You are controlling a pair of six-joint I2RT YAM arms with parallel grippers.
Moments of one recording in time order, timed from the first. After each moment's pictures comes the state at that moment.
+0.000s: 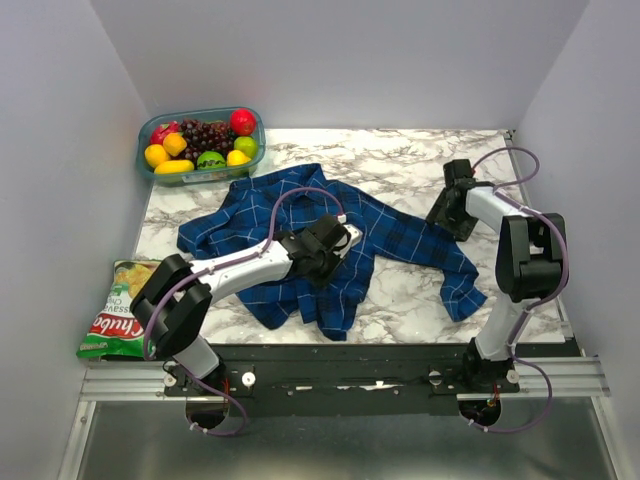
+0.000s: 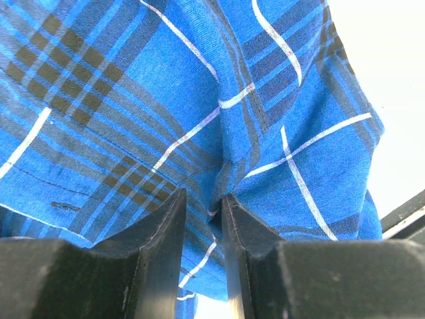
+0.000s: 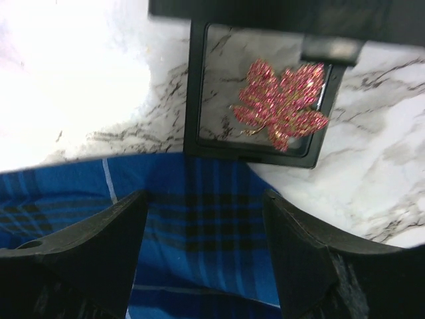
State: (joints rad) left arm -0.85 1.59 1.05 -0.52 0.01 -0.12; right arm 0.07 1.86 1.23 -0.57 0.23 0.61
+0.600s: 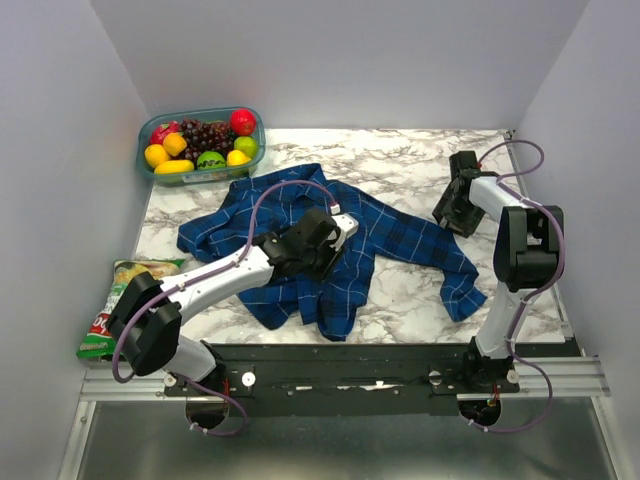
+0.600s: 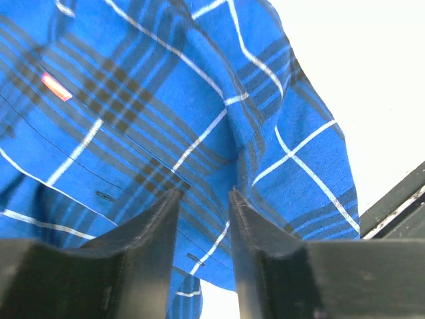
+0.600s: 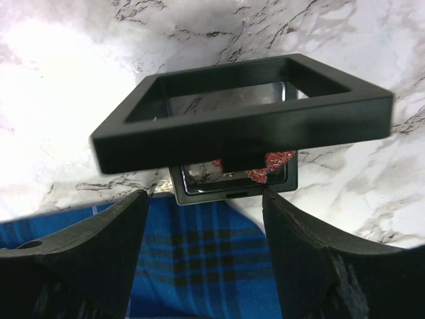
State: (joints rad) left arm -0.85 1.44 1.01 -0.46 0.02 -0.10; right arm 0.02 1.95 1.36 -0.65 0.27 0.58
